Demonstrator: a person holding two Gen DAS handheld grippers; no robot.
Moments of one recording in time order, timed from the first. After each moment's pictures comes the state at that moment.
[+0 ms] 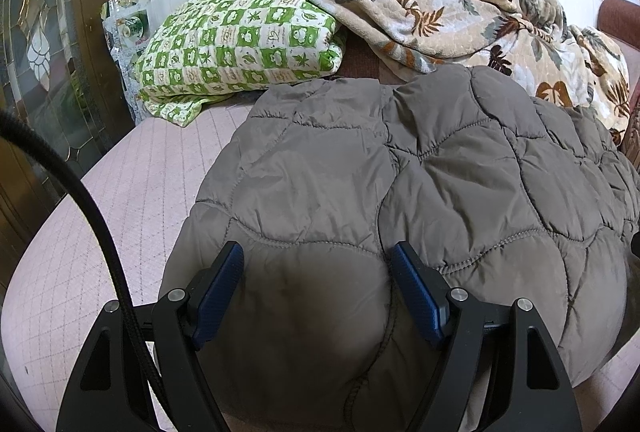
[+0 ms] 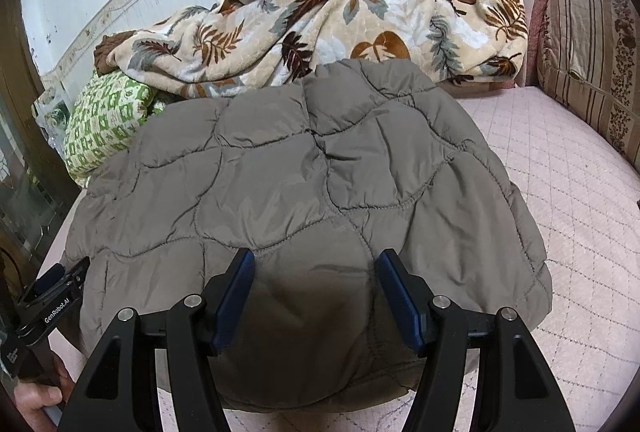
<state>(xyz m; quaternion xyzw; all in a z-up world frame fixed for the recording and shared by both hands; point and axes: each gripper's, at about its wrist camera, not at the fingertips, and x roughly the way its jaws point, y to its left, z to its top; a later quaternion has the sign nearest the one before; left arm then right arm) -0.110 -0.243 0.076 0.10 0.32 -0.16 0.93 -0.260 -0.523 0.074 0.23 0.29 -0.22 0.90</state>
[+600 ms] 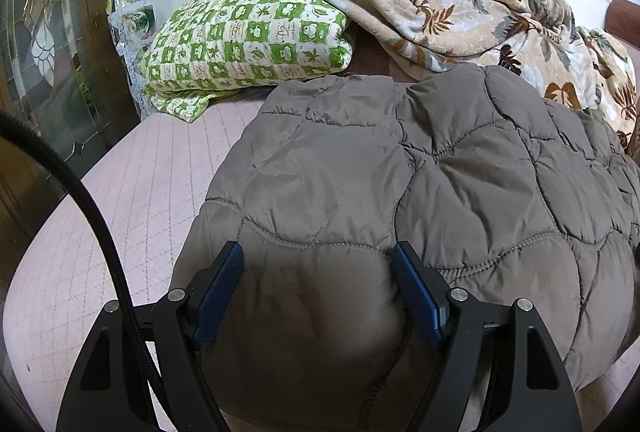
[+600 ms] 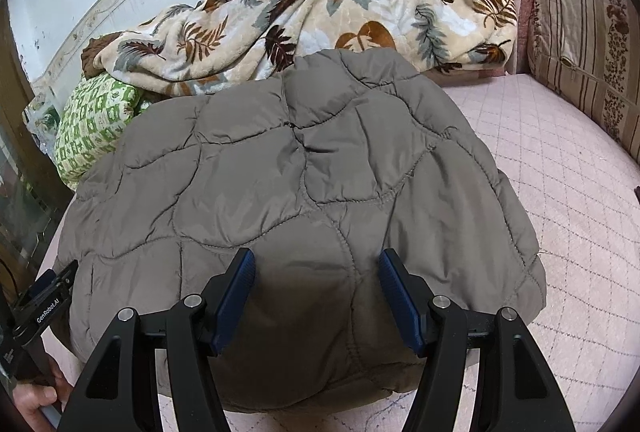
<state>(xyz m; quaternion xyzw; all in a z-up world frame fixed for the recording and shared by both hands) -0.104 -0.238 0.075 0.10 0.33 -0.15 0.93 -0.262 -0.533 0.066 0.24 0.31 -0.24 0.89</state>
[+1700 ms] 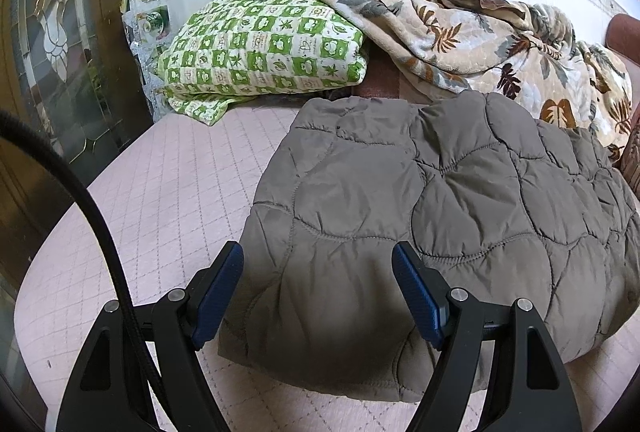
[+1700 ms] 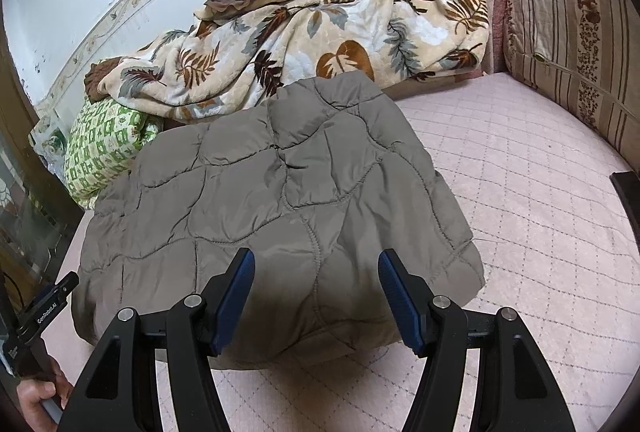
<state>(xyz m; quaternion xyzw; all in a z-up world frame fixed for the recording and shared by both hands) -0.123 -0.207 0.105 0.09 0.33 -0.14 0.93 -0.313 -0.534 0.094 0.27 0.29 -0.25 0.89</state>
